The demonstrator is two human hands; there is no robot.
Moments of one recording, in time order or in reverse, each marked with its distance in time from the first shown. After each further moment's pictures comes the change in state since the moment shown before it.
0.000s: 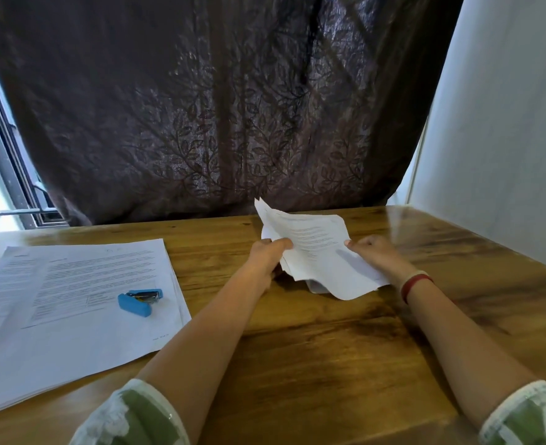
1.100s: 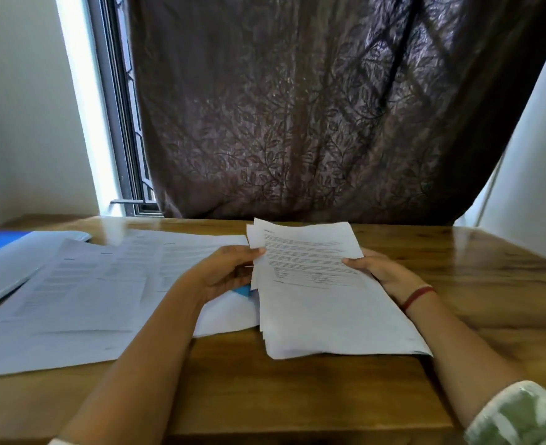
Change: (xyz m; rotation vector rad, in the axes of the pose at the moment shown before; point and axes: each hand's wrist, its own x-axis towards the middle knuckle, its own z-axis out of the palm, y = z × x) left_hand -0.077 0.018 -0.213 0.116 -0.173 0.159; right_hand -0.043 -0.077 0.095 0.644 -0.532 -0.056
